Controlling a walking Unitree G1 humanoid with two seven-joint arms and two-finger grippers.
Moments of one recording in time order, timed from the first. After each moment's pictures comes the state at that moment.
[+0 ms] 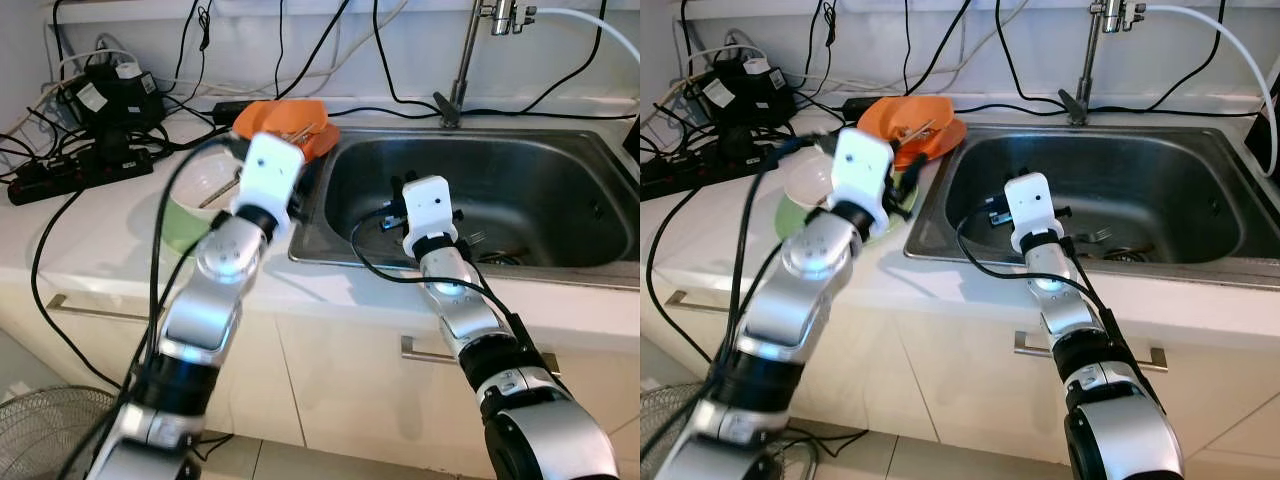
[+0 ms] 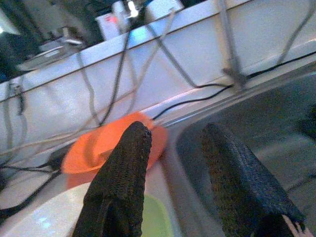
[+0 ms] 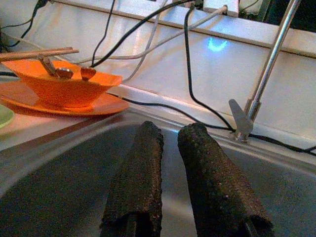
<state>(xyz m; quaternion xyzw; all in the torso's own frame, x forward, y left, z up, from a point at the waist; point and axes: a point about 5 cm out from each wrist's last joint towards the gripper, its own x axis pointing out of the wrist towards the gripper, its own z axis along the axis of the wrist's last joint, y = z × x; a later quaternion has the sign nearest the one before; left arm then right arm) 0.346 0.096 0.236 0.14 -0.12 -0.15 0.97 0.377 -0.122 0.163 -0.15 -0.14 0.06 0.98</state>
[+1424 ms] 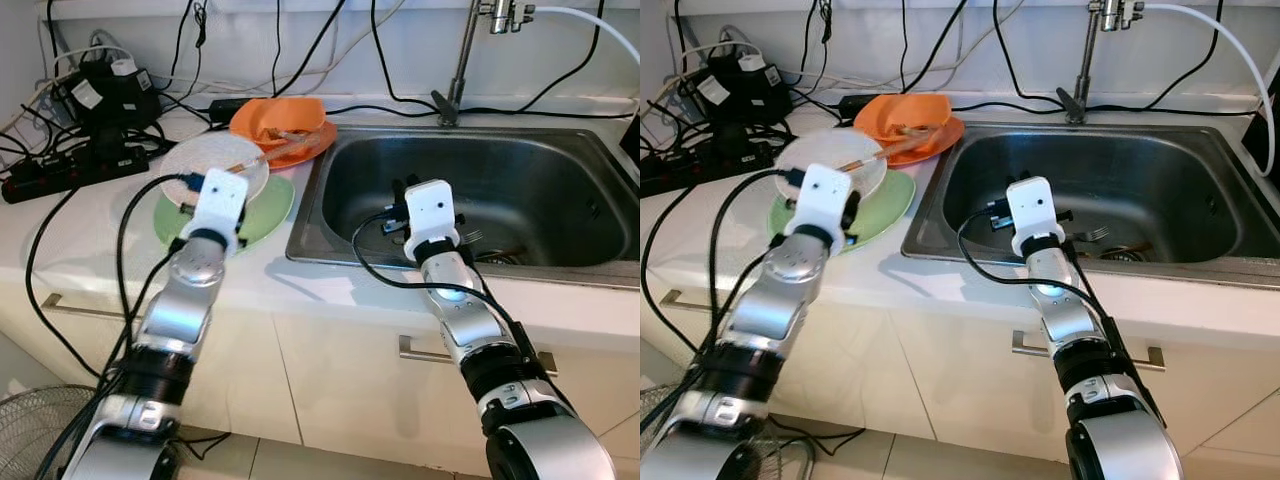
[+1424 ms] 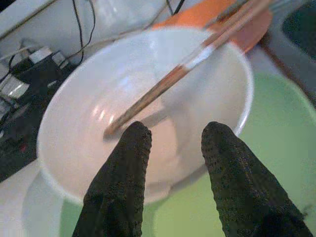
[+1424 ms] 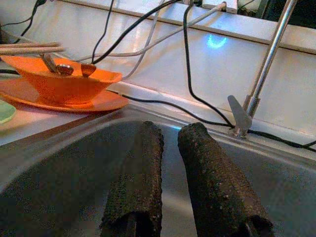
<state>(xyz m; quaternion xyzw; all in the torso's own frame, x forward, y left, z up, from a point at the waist) 0.361 0.162 0.180 0.20 0.02 0.01 0.98 0.372 -0.122 0.164 -0.14 -0.14 0.07 0.98</state>
